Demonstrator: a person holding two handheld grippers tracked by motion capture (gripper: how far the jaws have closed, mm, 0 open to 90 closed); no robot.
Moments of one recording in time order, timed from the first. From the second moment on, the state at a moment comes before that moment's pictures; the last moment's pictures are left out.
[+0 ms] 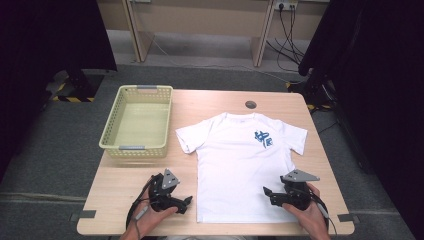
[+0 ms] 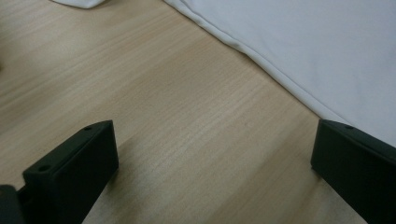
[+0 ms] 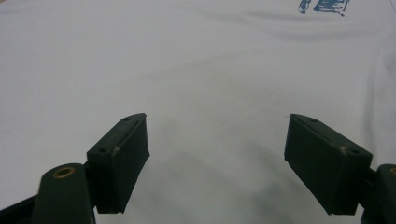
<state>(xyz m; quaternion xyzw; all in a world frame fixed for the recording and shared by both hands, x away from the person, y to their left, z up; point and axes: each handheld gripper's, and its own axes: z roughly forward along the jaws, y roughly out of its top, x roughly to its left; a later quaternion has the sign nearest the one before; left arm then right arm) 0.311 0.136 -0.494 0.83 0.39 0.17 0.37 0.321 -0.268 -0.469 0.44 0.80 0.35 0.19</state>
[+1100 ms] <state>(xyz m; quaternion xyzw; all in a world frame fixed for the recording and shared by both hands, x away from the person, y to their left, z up) 0.286 0.138 -0.494 0.83 0.38 0.16 0.37 0.253 -0.303 -0.481 0.47 0.78 0.36 0.20</state>
